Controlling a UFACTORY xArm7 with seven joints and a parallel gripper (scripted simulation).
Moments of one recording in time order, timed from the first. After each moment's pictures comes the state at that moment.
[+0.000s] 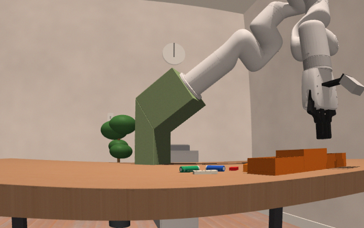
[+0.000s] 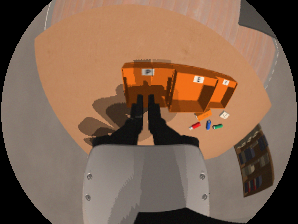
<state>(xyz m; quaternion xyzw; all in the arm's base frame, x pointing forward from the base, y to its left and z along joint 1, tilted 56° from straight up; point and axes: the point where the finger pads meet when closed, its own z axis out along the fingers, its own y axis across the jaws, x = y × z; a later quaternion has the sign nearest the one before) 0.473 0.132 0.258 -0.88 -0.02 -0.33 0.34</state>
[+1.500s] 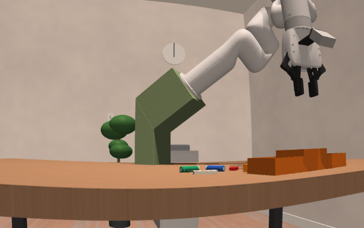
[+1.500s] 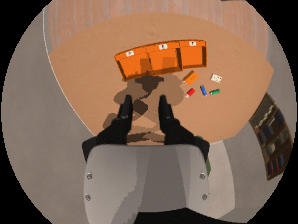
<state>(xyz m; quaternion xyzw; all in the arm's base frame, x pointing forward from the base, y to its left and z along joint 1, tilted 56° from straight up) 0.405 0.045 0.286 -0.88 0.09 -0.29 0.38</state>
